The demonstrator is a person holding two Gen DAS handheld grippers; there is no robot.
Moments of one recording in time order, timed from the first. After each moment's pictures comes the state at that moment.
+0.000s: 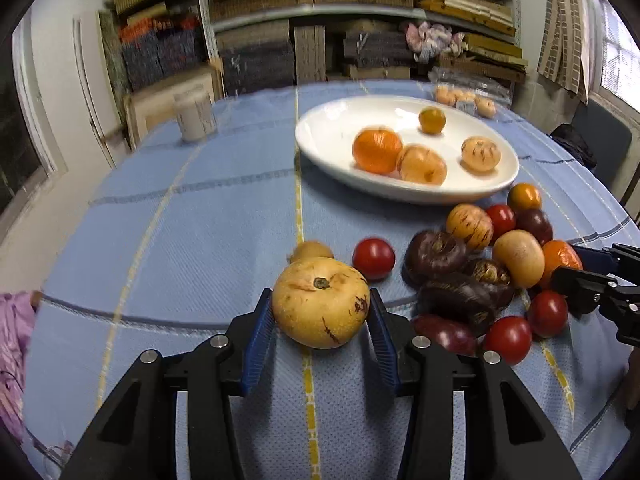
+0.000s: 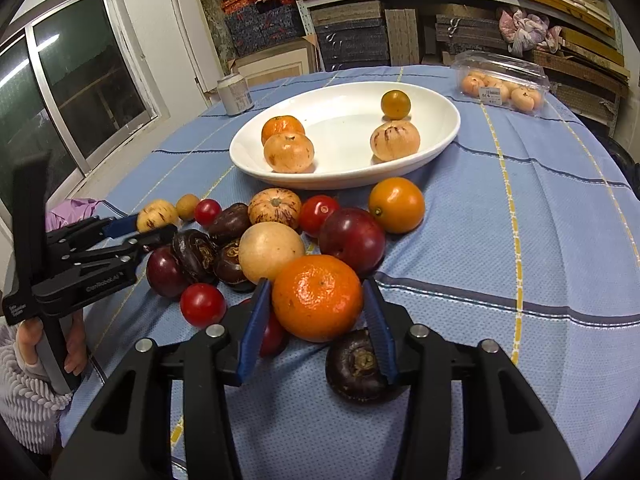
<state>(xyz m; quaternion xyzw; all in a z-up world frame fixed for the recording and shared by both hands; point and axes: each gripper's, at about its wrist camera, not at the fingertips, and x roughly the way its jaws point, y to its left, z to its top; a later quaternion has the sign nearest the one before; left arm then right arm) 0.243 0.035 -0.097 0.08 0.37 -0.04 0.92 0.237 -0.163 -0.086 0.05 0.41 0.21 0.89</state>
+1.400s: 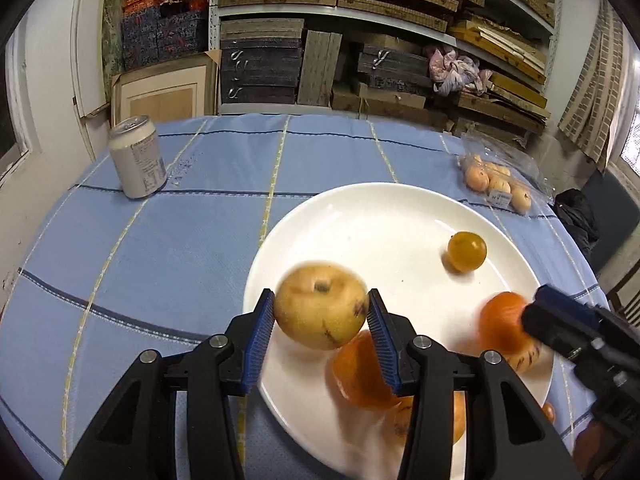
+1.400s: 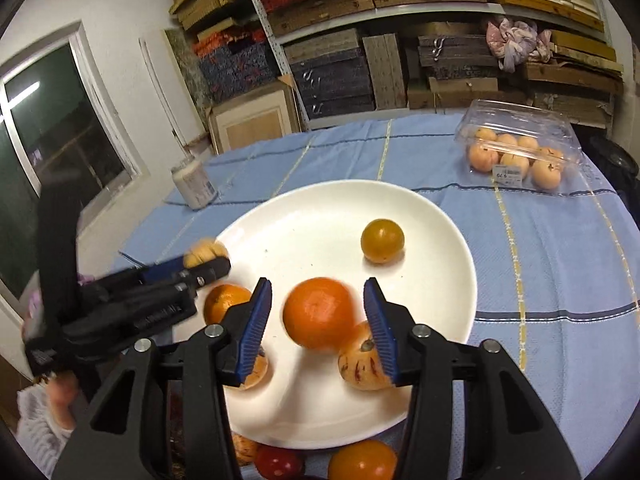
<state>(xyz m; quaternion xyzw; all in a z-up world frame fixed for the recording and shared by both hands) 0.423 0.013 -0.070 -0.02 0.39 -0.05 0.92 0.387 -0.164 -0.038 0.11 0.36 0.19 0.91</state>
